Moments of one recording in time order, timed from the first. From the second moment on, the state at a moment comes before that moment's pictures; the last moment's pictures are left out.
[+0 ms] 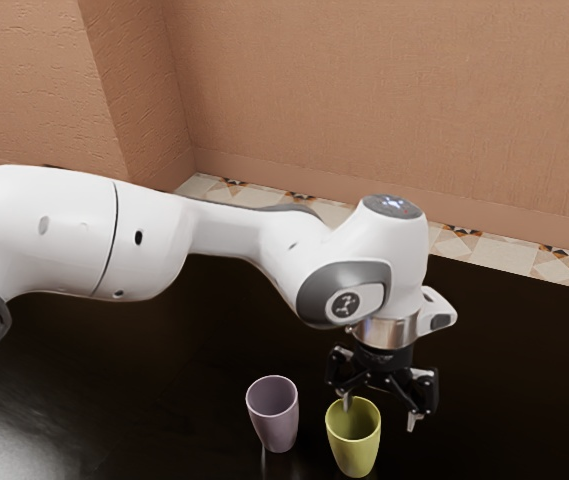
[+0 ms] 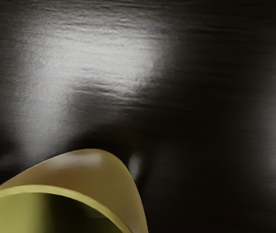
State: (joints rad) arm -0.64 0.40 -0.02 -1.75 -0.07 2.04 -0.71
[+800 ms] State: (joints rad) arm -0.65 0.43 -0.02 -1.75 -0.07 2.07 -0.74
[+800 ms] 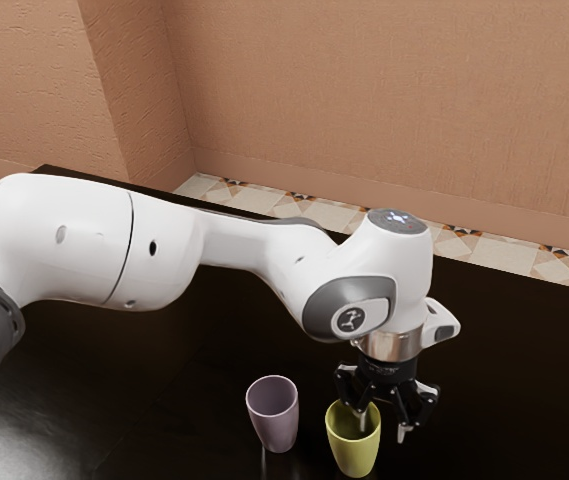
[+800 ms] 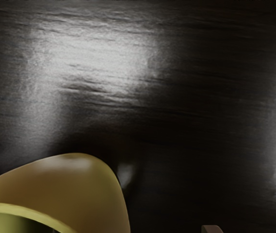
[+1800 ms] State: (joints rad) arm -0.65 0.30 -0.01 -1.80 -0.06 2.05 -0.75
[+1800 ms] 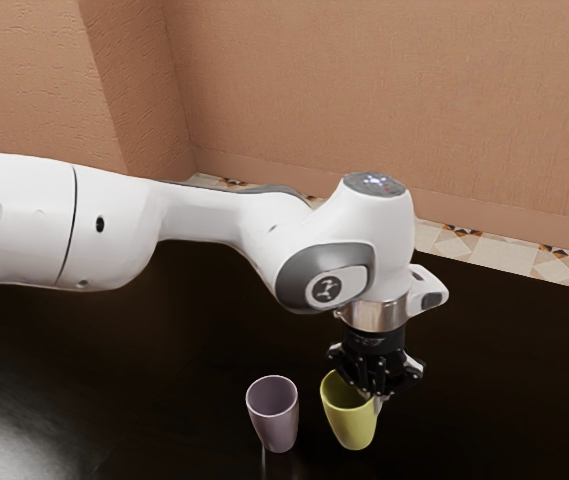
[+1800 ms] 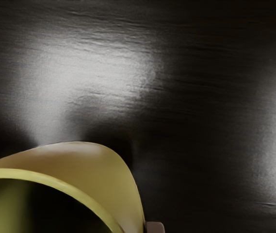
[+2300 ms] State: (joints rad) arm -0.61 0.14 -0.02 -1.85 -0.05 1.95 -0.75
